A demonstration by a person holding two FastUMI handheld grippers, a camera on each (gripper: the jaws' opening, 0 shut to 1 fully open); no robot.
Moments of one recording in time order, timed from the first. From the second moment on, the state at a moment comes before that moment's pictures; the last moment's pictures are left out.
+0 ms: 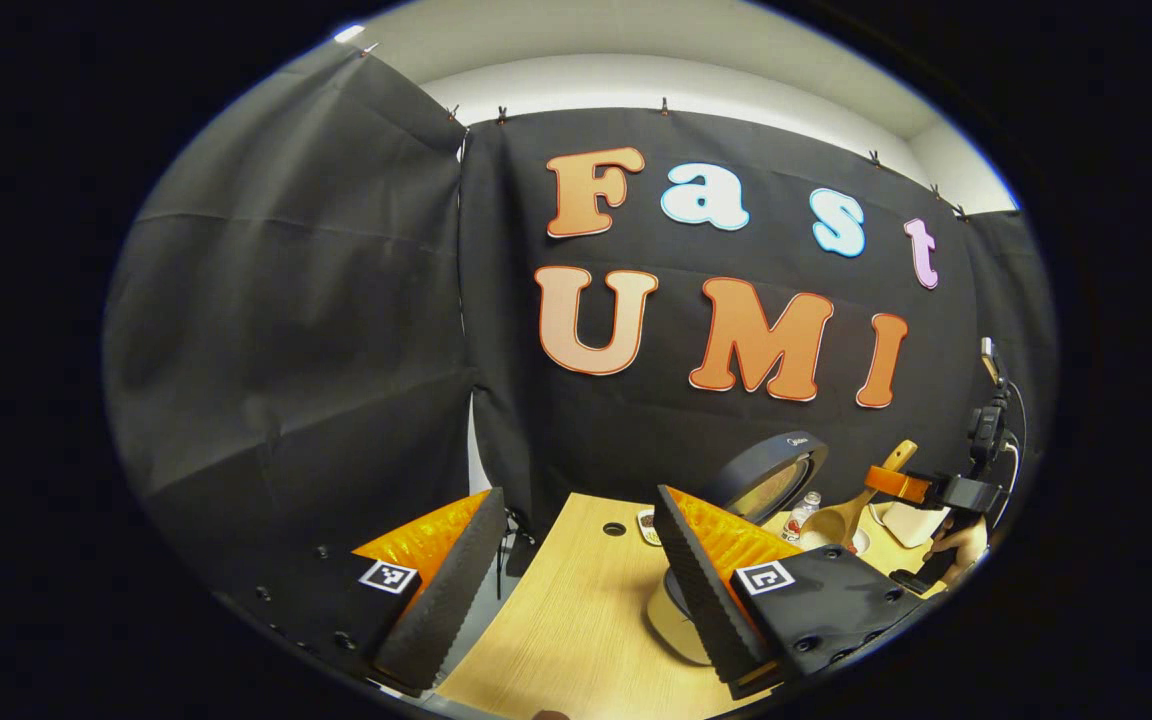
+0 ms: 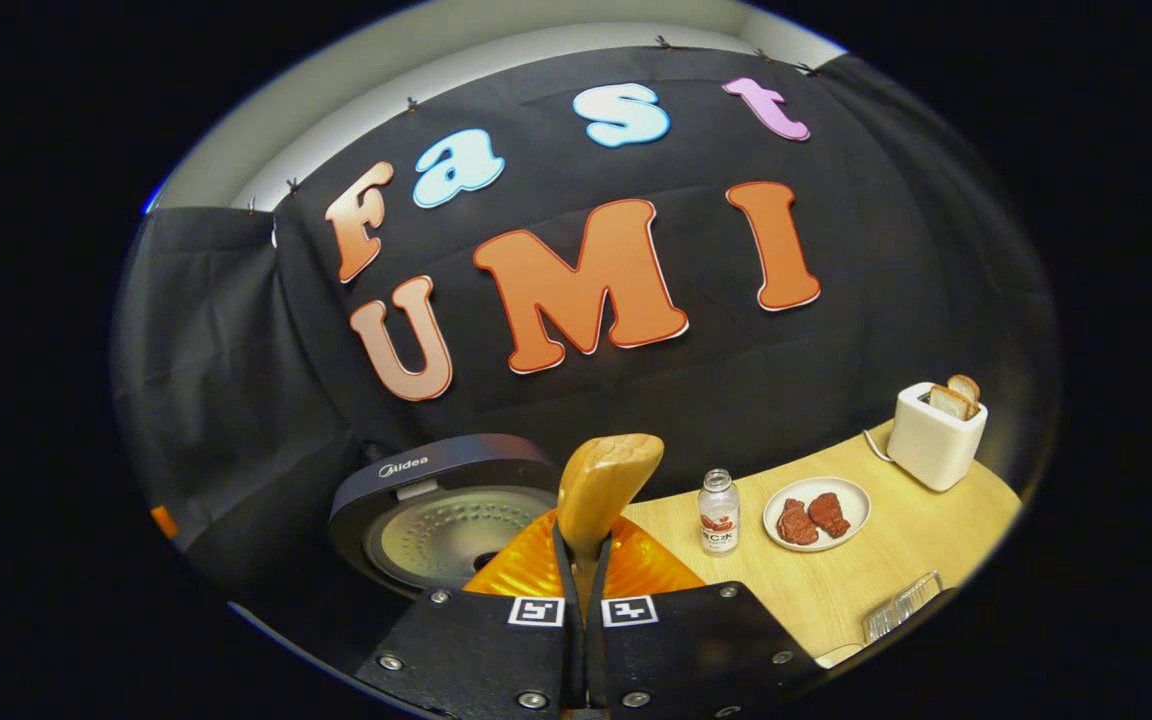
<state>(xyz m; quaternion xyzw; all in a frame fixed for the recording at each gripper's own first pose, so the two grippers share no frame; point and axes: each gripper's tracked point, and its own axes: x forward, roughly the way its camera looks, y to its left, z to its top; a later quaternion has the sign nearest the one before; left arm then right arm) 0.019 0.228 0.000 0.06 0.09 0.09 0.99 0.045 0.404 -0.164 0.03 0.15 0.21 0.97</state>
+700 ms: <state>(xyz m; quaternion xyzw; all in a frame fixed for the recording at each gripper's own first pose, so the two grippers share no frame) 0.028 0.231 -0.002 0.06 0.10 0.10 0.99 0.035 0.422 -0.178 -0.09 0.13 0.26 0.95</state>
